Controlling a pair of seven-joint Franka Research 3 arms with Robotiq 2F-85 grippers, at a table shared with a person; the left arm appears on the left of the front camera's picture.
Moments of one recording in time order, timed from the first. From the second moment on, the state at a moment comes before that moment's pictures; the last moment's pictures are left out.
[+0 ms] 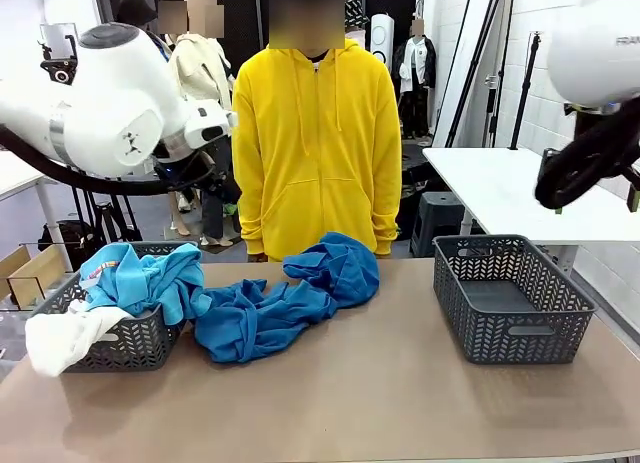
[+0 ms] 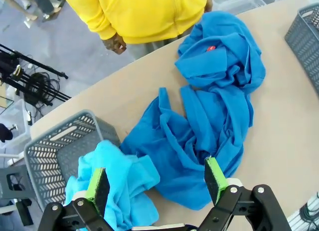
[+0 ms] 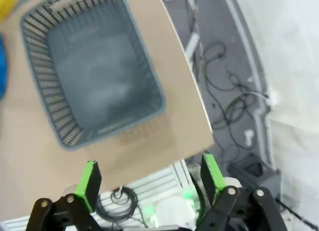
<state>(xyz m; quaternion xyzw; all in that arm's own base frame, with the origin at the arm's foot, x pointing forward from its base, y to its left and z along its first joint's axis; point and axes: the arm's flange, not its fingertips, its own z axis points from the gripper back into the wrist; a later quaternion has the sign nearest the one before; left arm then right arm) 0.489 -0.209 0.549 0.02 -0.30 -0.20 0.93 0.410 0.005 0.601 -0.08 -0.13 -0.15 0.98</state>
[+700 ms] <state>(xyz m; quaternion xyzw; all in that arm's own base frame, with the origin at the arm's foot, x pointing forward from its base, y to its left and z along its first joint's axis) 0.517 -0.301 0.475 0.04 -0.26 -0.28 0.92 0.453 -0.060 0.578 0.05 -0.18 -0.05 0.98</state>
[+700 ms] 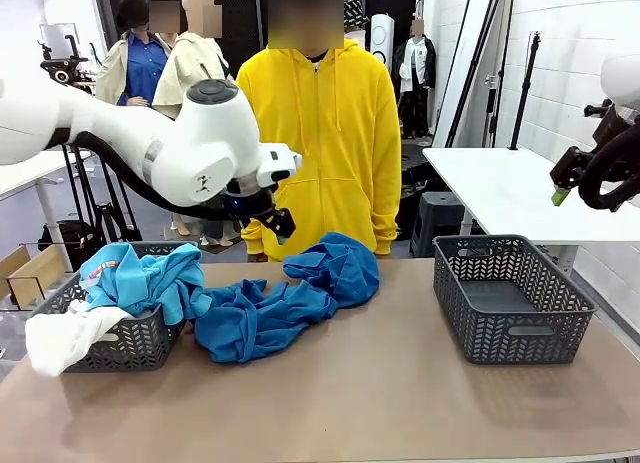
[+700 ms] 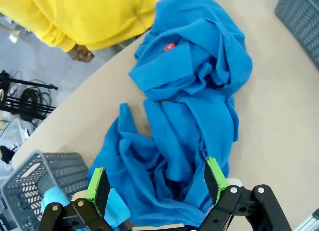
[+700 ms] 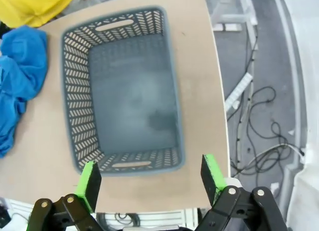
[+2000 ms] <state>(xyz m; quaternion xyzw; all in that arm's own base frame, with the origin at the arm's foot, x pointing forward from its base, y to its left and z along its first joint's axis) 0.551 -0.294 0.348 -0.01 -0.14 -0.43 0.89 0.450 -0.060 0.580 0.04 -0.17 -0.06 0.98</state>
